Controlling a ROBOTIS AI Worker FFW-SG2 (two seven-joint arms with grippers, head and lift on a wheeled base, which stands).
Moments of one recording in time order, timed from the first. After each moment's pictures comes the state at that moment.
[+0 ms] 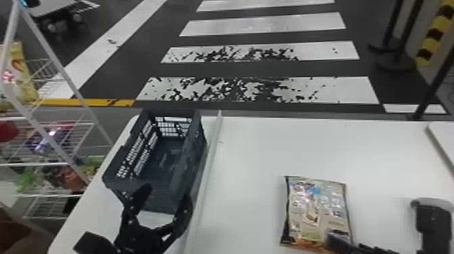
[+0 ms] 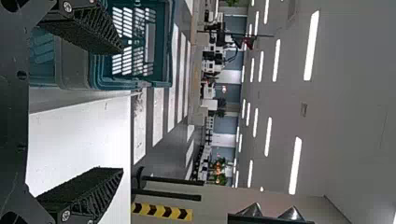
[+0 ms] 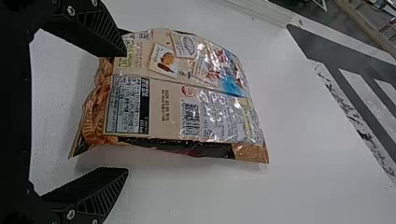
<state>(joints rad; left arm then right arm) 0.64 0.39 -0.05 -1.79 0.36 -0.45 -0.05 0.32 0.00 -0.16 -1.98 -0.38 1.13 0.33</state>
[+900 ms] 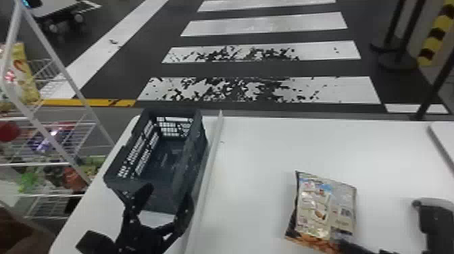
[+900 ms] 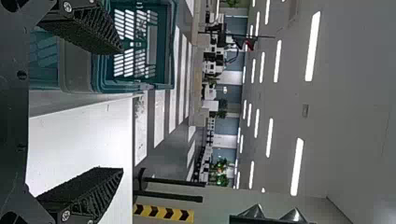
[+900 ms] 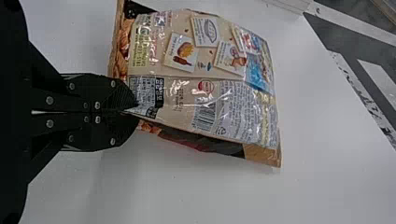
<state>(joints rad) 0.63 0.39 -0.05 -1.78 0.36 -0.45 -0.04 0.31 0.00 -0.17 -2.00 -0.33 1.20 0.35</state>
